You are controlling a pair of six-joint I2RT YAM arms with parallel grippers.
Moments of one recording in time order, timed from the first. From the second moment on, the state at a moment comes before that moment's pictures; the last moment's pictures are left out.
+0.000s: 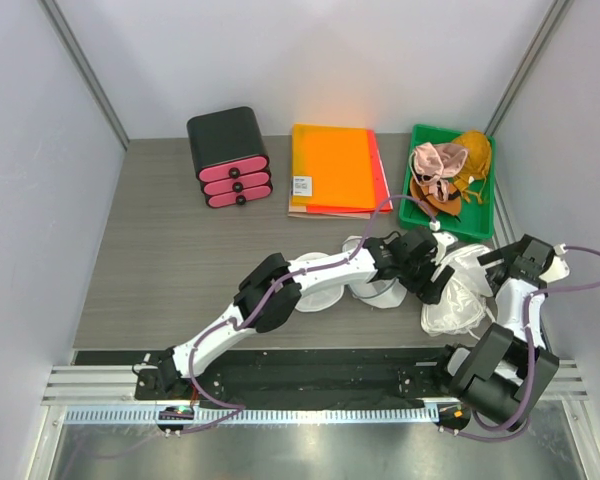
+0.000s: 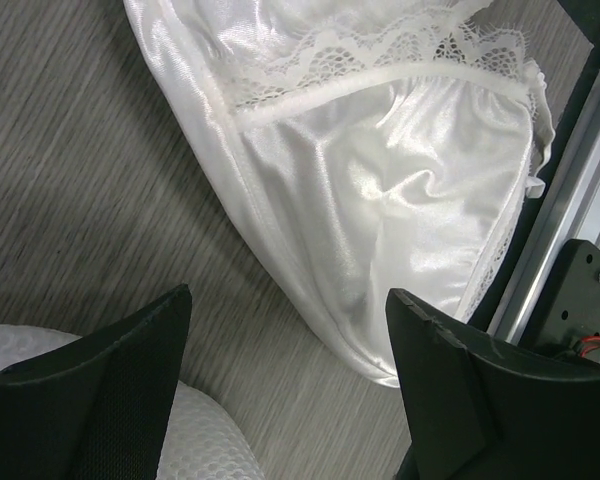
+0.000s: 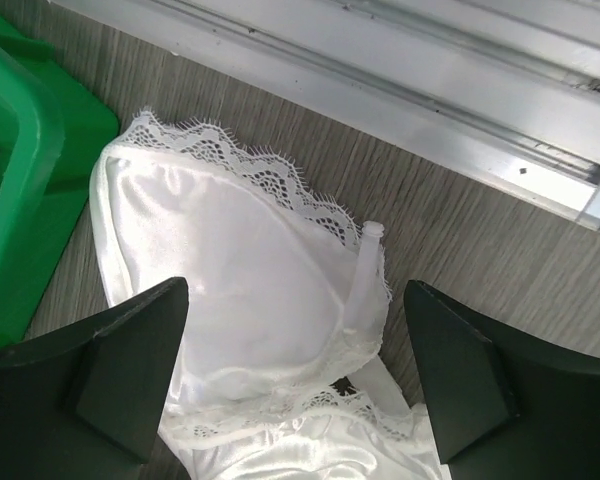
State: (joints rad) left arm -1.15 2.51 2.19 -0.41 0.23 -0.34; right arm -0.60 1.10 0.58 -0.36 0.12 0.64
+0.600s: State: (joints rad) left arm -1.14 2.31 2.18 -0.43 0.29 -0.34; right arm -0.67 1.20 0.37 0.09 -0.18 0.66
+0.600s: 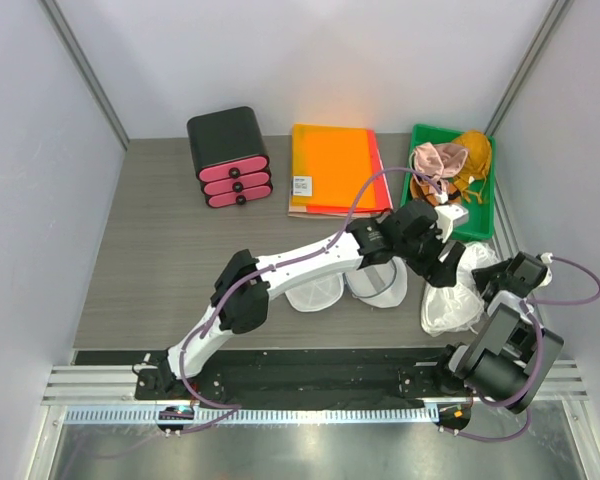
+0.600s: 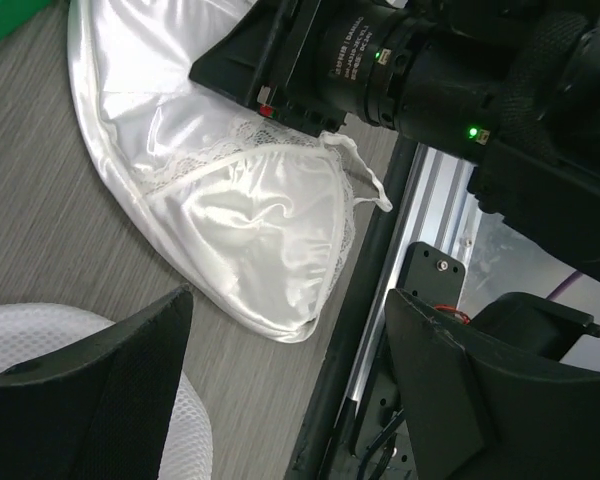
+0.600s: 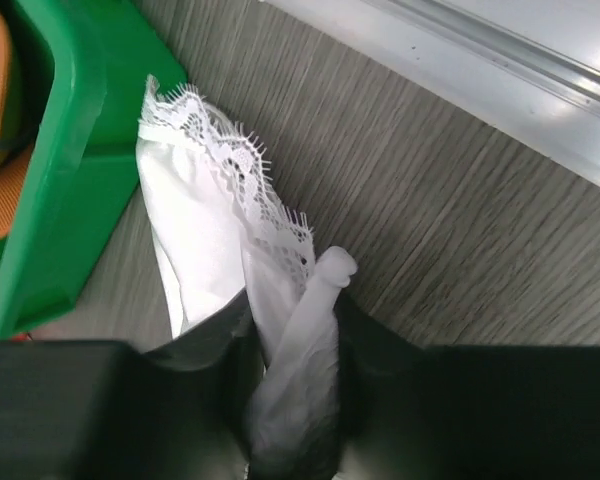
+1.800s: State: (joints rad) left arm -0.92 2.22 2.01 -0.28 0.55 -0.33; right arm -0.65 0.71 0.49 -0.13 -0.68 0.61
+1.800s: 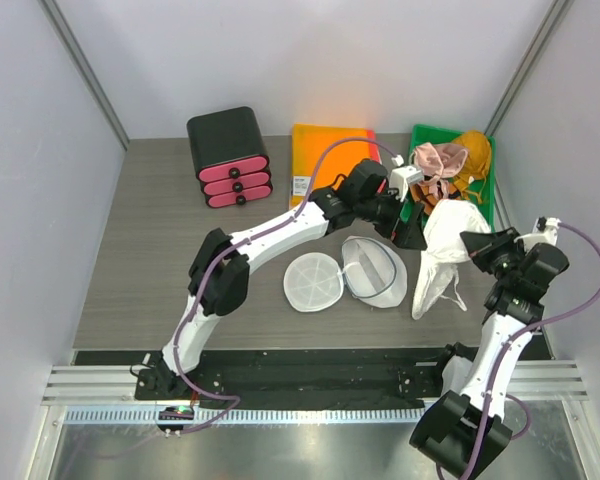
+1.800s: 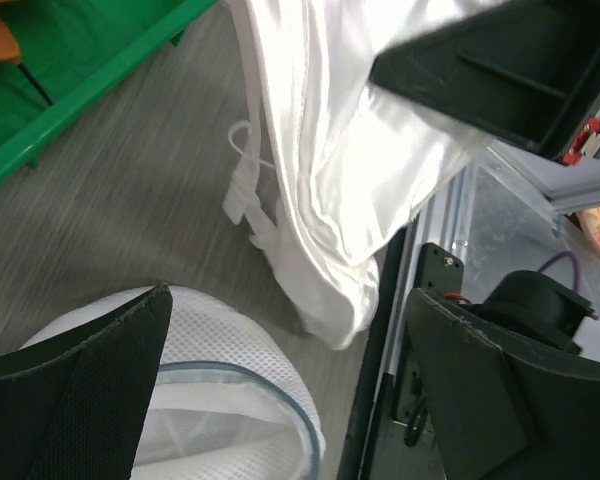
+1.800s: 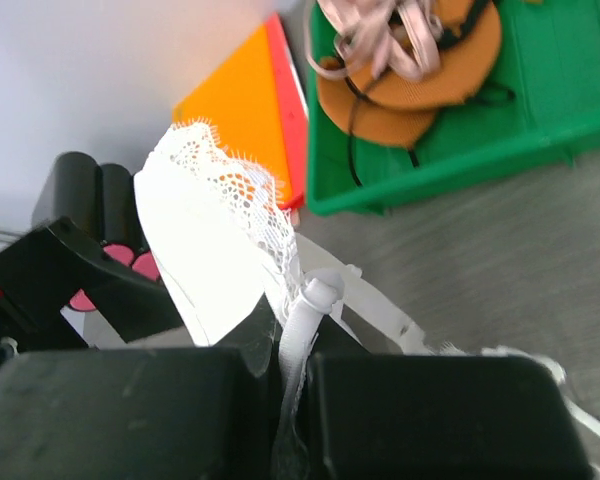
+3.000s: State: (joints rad) left arm -0.84 0.87 1.31 -0.56 -0.23 -0.56; right arm 0.61 1.32 1.46 -0.11 -0.48 0.66
